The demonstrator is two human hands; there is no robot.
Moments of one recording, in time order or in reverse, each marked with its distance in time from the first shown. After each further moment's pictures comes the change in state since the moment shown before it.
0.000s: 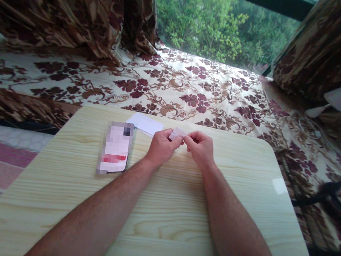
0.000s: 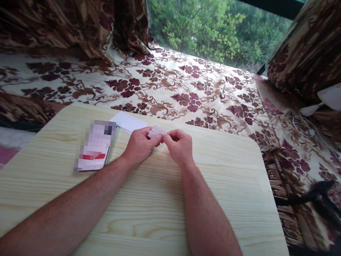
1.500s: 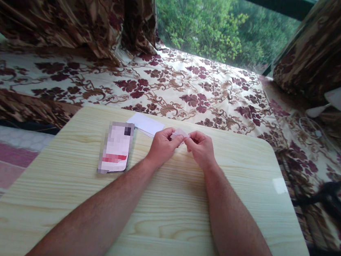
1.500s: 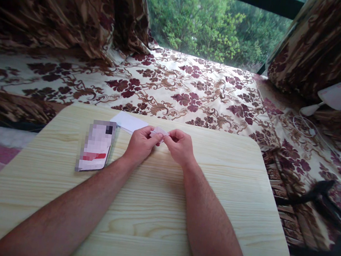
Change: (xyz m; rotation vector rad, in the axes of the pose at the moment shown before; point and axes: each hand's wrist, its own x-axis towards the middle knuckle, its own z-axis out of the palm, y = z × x) left_hand 0.001 0.000 -0.001 -0.077 -0.006 -0.031; right_hand 0.001 0.006 -0.007 0.045 -0.153 -0.016
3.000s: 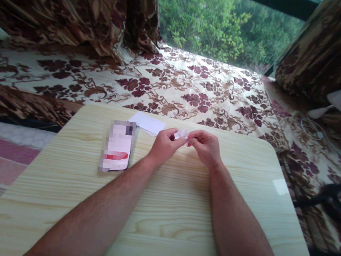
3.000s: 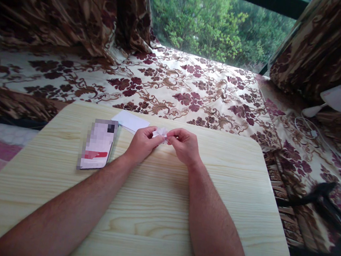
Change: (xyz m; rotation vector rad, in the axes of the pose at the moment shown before) left_hand -0.001 0.006 -0.002 0.018 -0.058 0.009; right_hand 0.004 0.006 -0.010 0.129 -0.031 -0.060
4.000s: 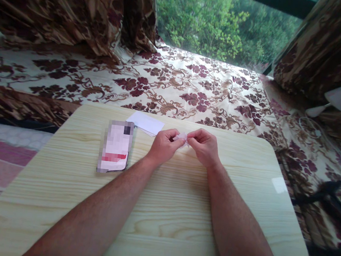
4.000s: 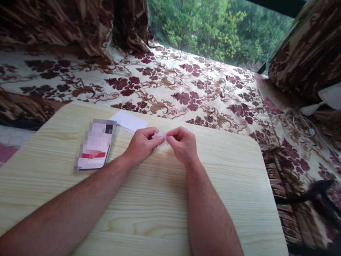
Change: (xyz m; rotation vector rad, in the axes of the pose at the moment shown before) left_hand -0.001 -0.005 0.001 0.029 -0.035 0.018; right_hand -0.001 0.002 0.003 0.000 0.062 -0.016
